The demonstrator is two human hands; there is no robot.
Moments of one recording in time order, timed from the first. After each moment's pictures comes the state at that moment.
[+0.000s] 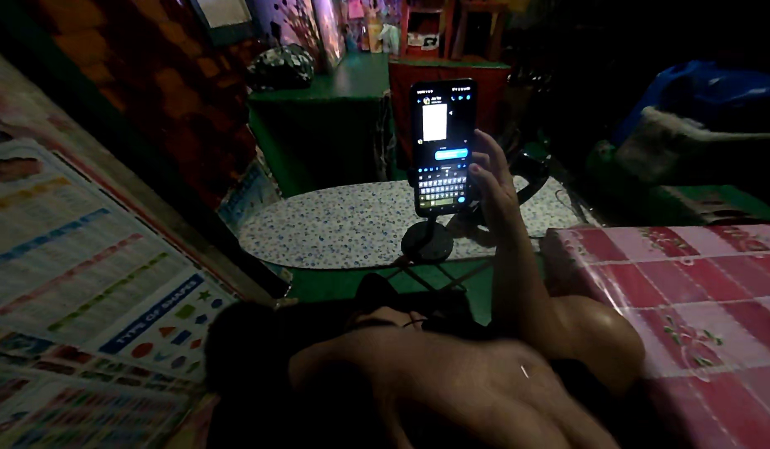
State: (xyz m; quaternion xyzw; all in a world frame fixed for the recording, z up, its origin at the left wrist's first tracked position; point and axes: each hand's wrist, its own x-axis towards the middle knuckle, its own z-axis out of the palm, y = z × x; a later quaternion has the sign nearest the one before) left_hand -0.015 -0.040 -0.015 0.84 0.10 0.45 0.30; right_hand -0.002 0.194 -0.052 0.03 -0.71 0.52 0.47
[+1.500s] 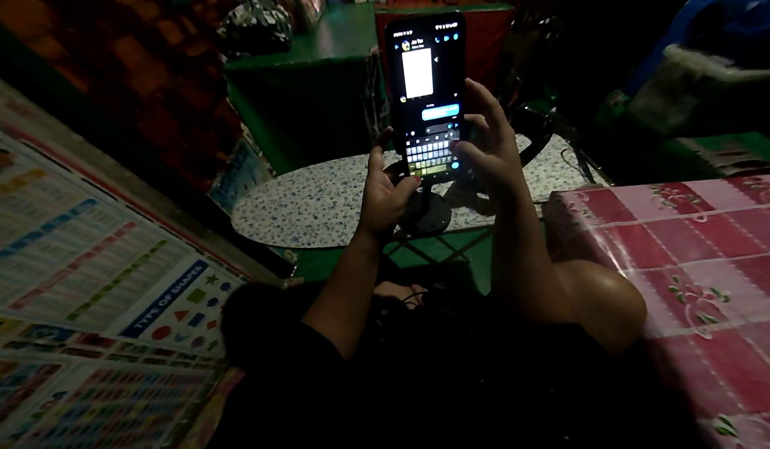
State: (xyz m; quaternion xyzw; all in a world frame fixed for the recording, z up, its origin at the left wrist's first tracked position) left_hand -0.109 0.045 -0.059 0.43 0.50 0.72 0.22; right_hand -0.002 0.203 -0.053 0.07 -0.74 0.48 0.47
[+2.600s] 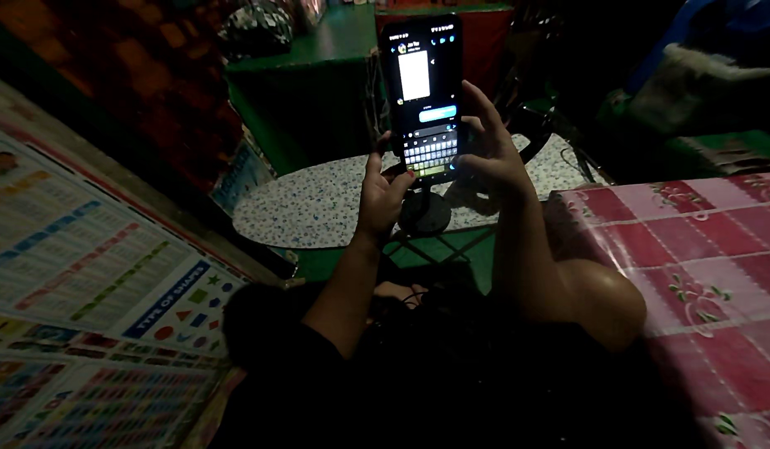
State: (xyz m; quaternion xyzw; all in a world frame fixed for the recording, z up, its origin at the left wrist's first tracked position) left_hand -0.118 0.044 -0.067 0.43 0.49 0.73 0.21; right_hand 0.048 0.086 0.038 -0.25 -0.77 0.49 0.32
